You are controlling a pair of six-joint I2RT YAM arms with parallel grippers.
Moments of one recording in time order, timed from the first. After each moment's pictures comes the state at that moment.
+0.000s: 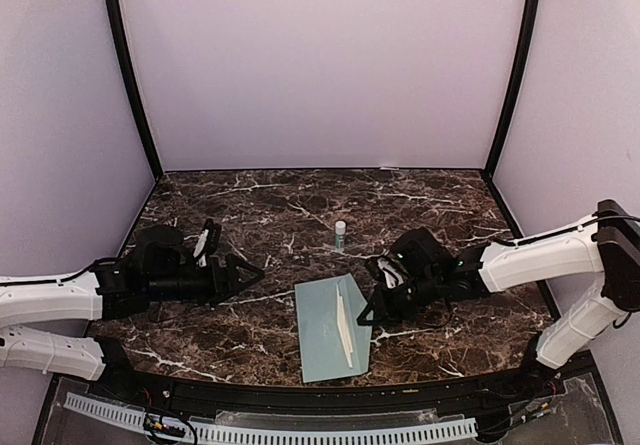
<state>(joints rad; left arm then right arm) -0.79 0.98 0.44 0.04 0.22 -0.96 0.94 1.49 0.71 -0.12 -0.41 0.82</state>
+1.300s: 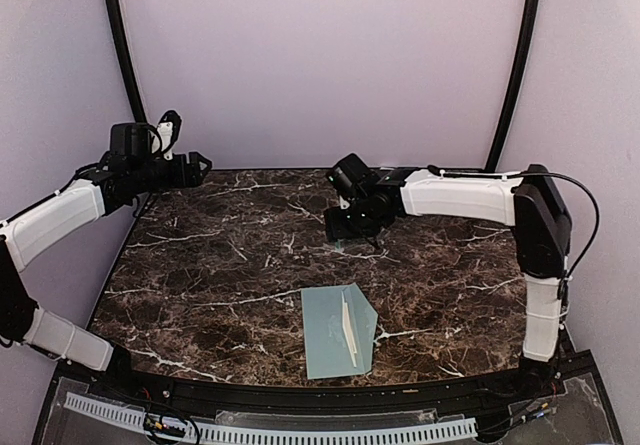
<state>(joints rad) -0.22 1.31 1.06 -0.18 0.13 -0.15 0.85 1.97 1.57 -0.56 0.18 0.52</state>
